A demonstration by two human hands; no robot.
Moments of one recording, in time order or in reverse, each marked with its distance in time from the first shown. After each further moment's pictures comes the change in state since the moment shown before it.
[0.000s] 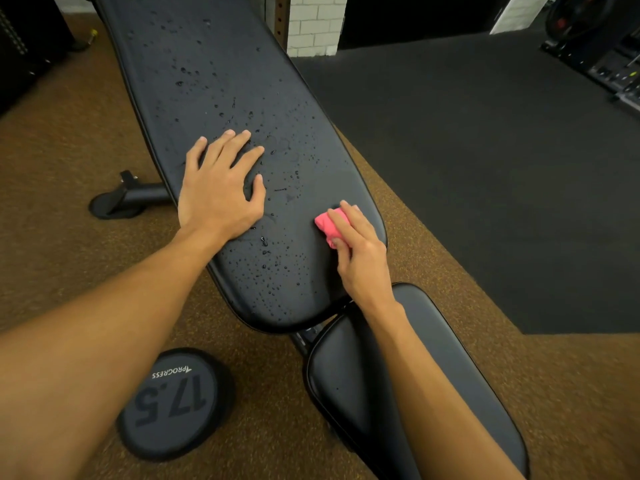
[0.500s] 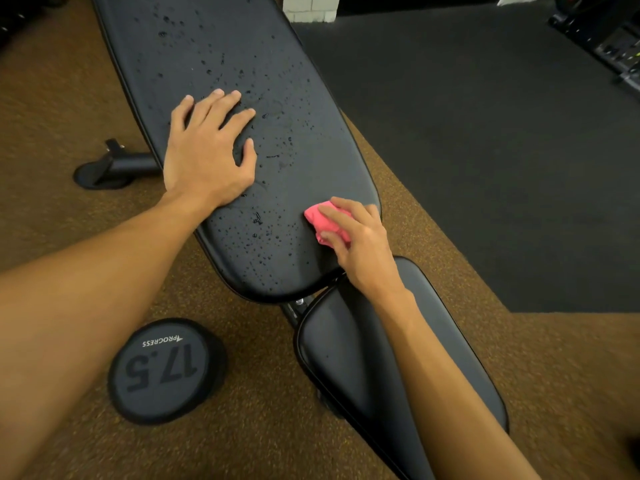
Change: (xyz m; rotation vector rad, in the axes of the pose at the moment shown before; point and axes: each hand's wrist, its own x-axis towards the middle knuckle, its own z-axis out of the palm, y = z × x) left_hand 0.000 -0.001 0.003 0.003 -0.001 0.008; right_hand -0.022 0.016 -0.011 -0.092 -0.064 -0.135
